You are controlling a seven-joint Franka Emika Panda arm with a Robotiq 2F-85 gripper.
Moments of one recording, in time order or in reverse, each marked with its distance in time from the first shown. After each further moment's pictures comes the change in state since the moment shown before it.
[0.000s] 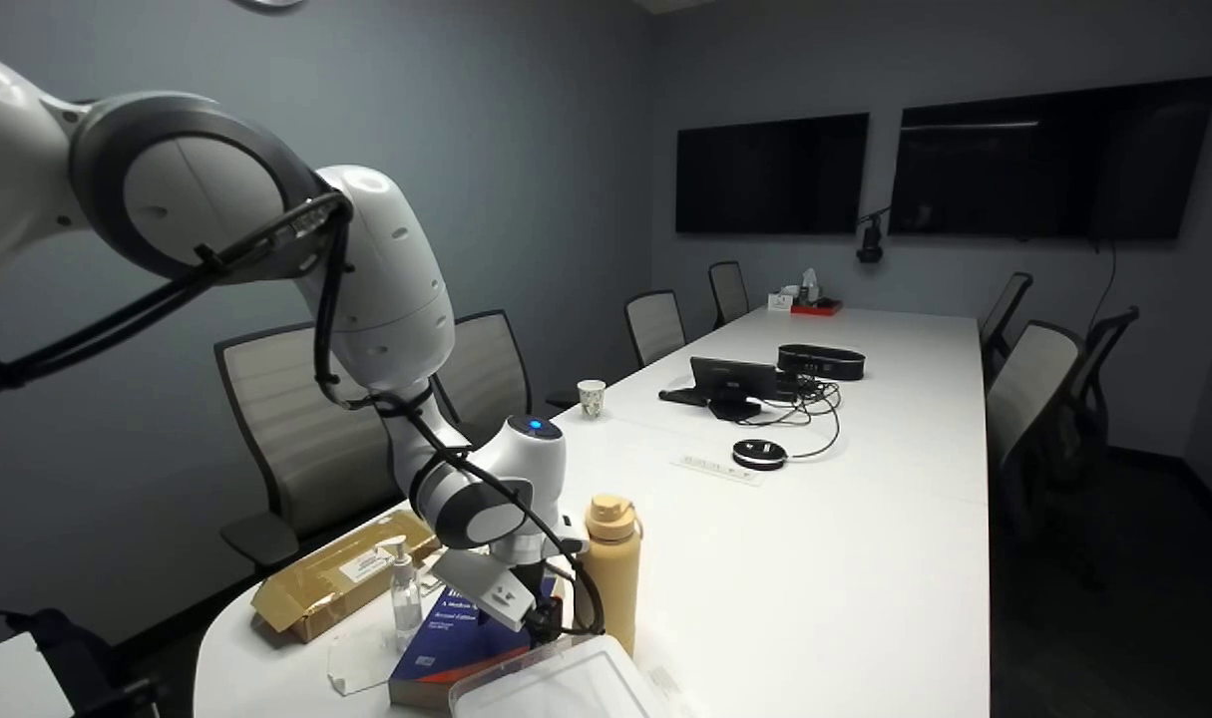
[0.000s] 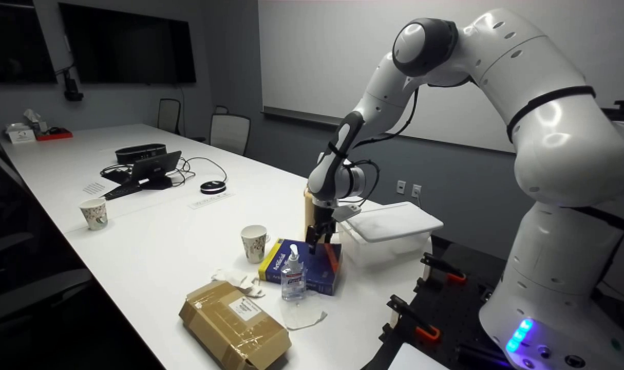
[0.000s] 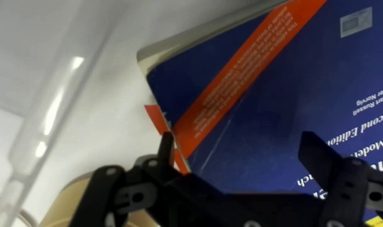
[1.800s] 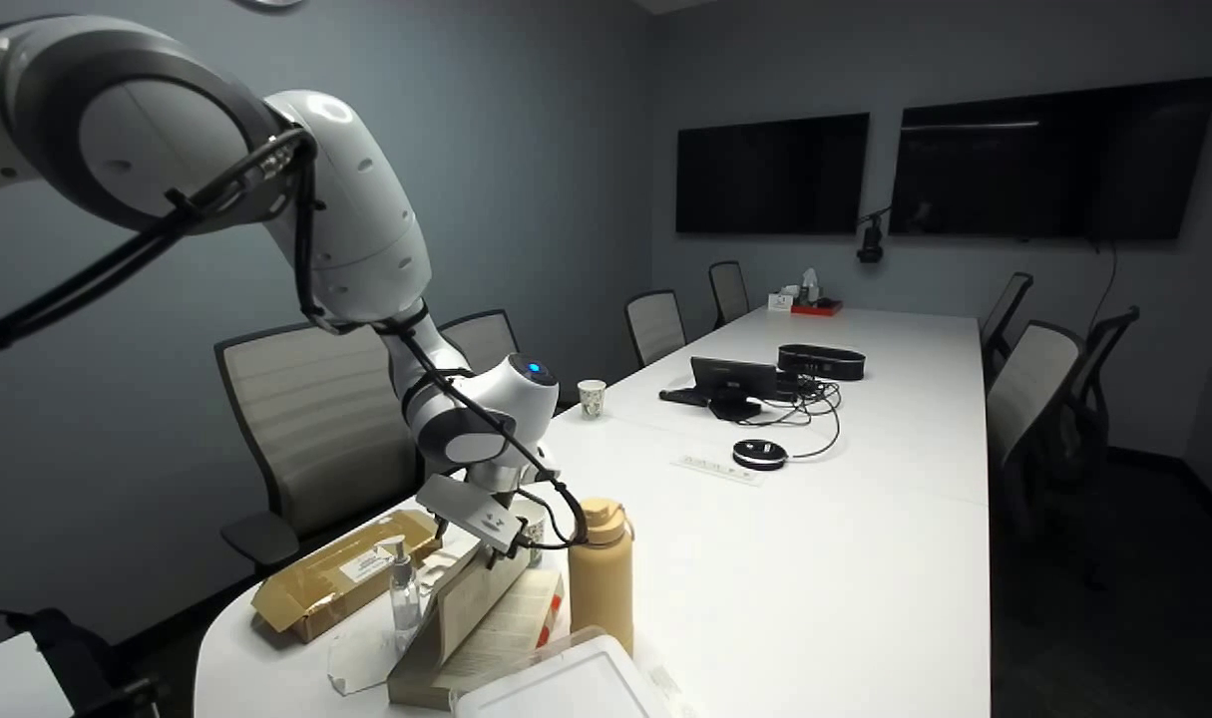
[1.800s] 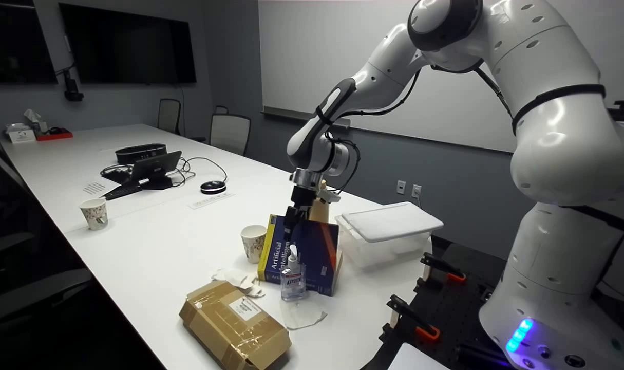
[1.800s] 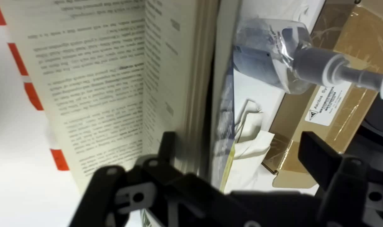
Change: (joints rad) arm -0.062 -0.119 0.201 0.001 0.273 -0.205 -0.361
